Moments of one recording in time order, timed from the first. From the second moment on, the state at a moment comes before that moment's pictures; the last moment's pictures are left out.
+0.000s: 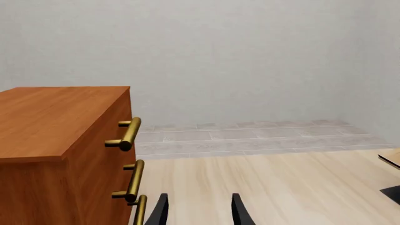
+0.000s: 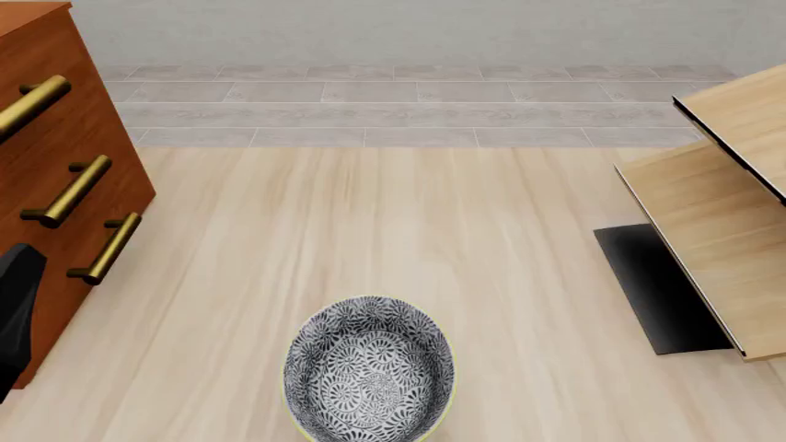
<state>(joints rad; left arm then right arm) -0.11 0.00 -0.09 -0.03 -0.01 -0.61 1.03 -1.23 0.46 0.40</state>
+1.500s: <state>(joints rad) -0.08 0.00 -0.08 -0.03 -0.01 -0.78 1.38 -1.19 0.20 0.28</state>
